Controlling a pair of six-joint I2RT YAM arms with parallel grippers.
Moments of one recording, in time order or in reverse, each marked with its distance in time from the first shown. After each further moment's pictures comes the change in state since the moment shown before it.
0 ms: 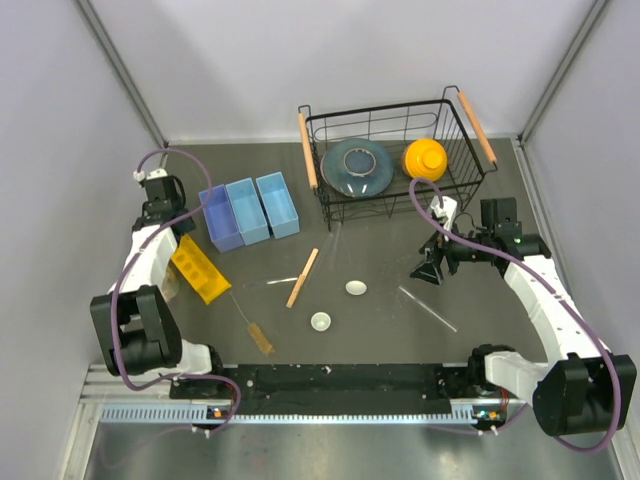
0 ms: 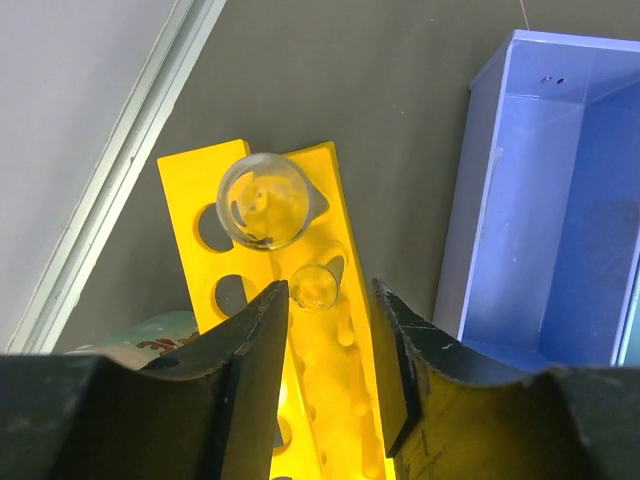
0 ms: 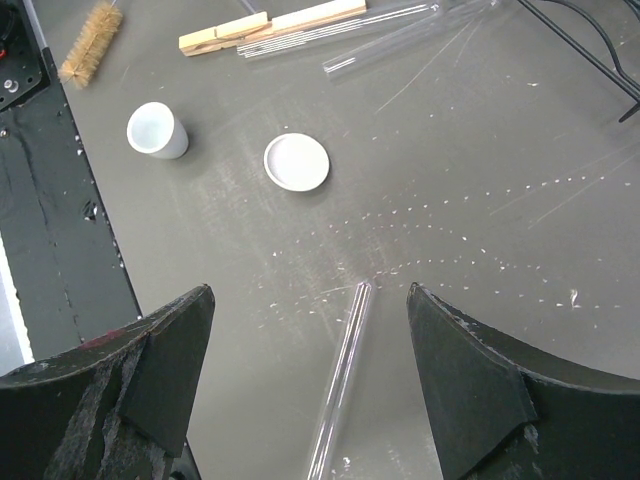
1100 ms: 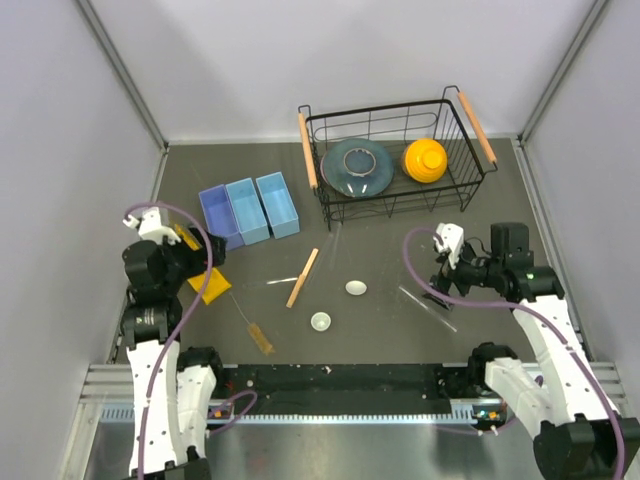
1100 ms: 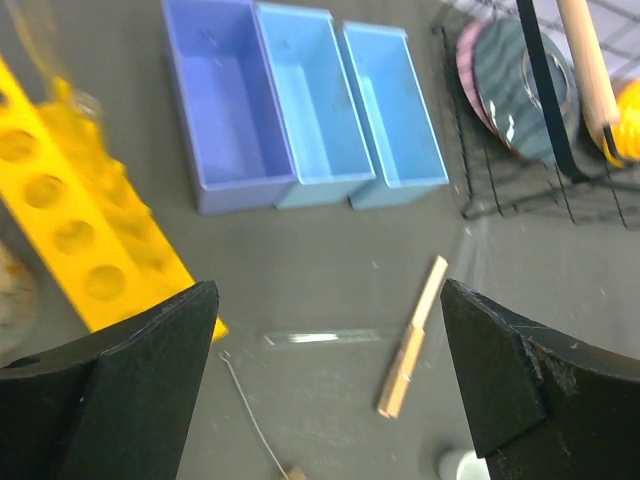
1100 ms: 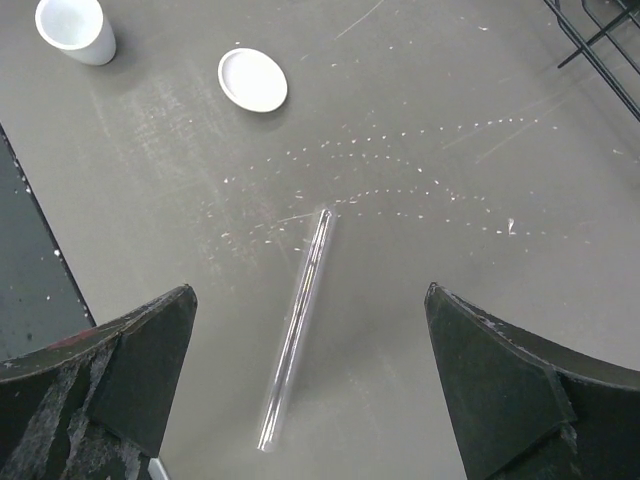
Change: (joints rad) left arm 0.003 -0.825 -0.260 -0.156 0.478 -0.140; right arm -0.006 -0.254 -0.116 -0.083 0.168 -0.174
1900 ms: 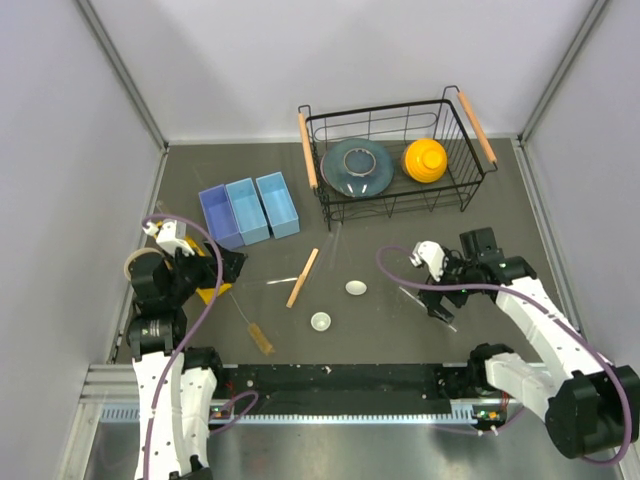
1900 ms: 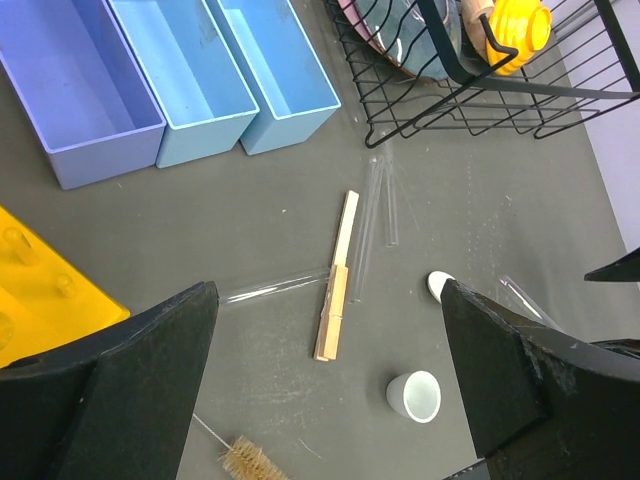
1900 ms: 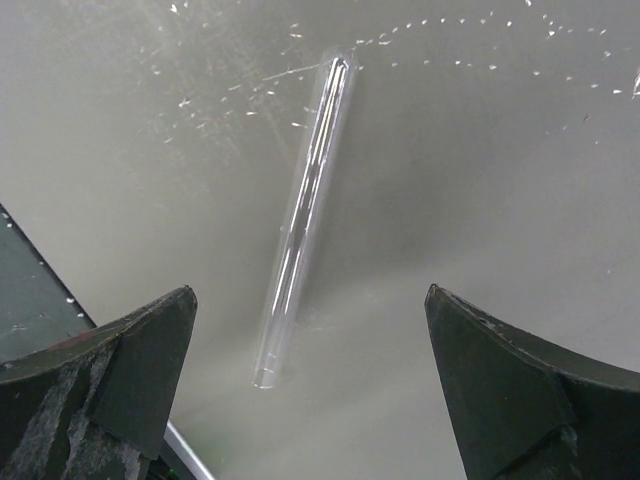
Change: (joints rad) left arm -0.011 -0.101 -0.121 0.002 0.316 -0.017; right arm 0.145 0.143 -0.075 -0.045 0.328 -0.016
